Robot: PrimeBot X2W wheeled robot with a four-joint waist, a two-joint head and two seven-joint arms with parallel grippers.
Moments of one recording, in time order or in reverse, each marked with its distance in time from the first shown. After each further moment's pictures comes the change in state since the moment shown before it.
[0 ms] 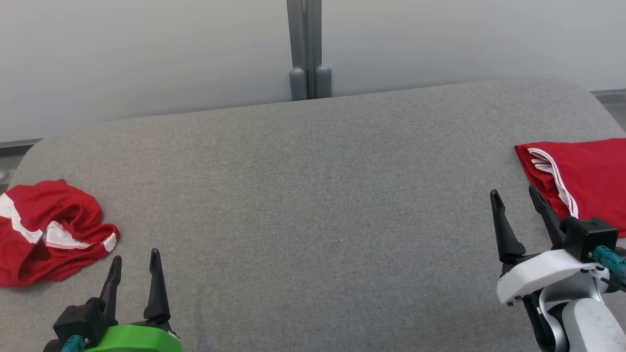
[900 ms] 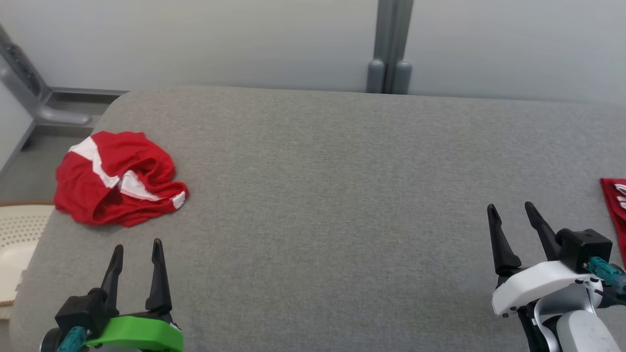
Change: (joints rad) left arm -0.029 -0.004 -0.004 -0.004 0.025 -0.008 0.000; right arm 0.033 0.037 -0.020 0.017 0.006 0.000 0.011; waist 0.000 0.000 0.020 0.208
